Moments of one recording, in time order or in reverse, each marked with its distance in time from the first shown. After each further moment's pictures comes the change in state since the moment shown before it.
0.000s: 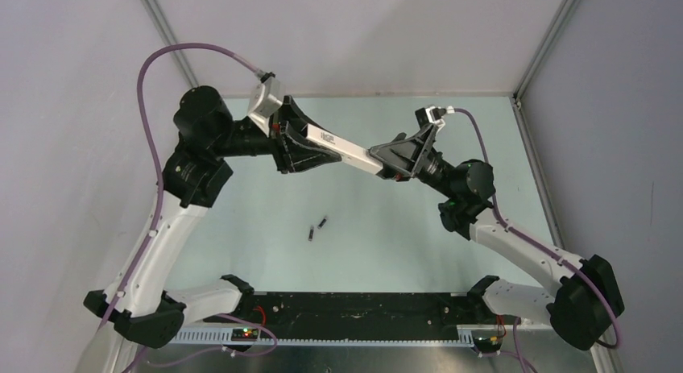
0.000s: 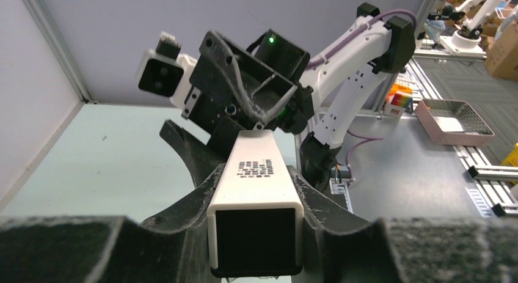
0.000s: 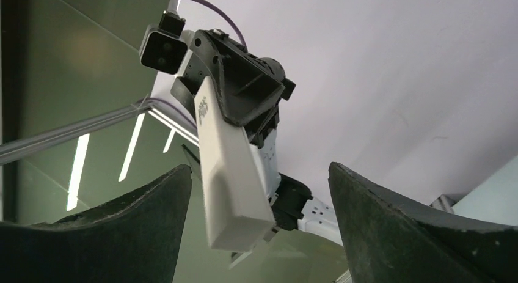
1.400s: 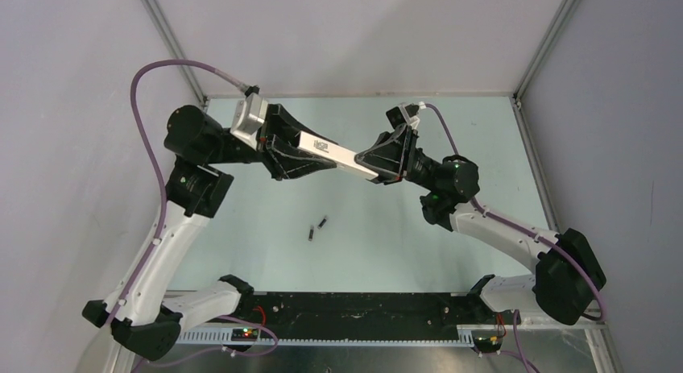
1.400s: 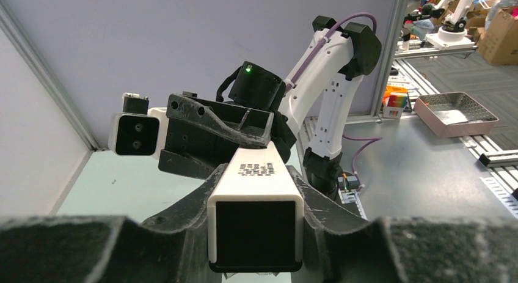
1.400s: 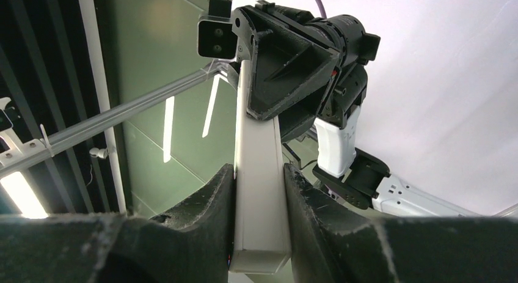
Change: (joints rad) left arm 0.029 -0.085 -0.161 0.356 0.090 -0.100; right arm 0.090 0.184 0.087 0.293 -0.093 0.285
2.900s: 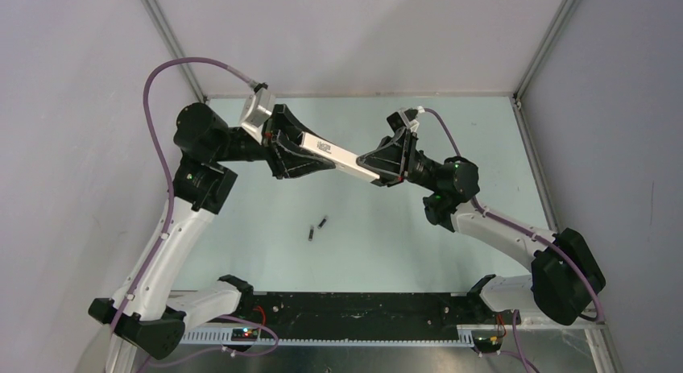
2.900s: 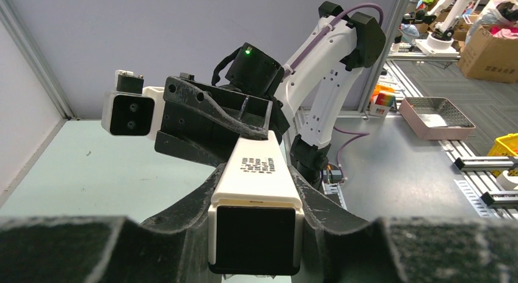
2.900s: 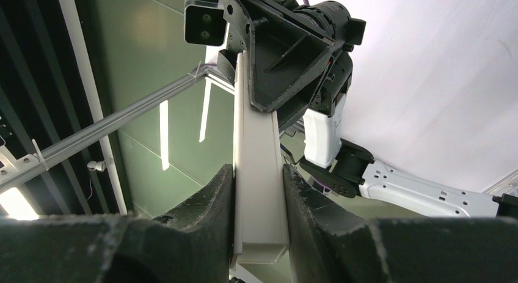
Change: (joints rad) left arm 0.064 0.013 -0.055 0.015 0.045 -0.090; right arm -0.063 0.002 -0.063 0.005 -0.055 0.050
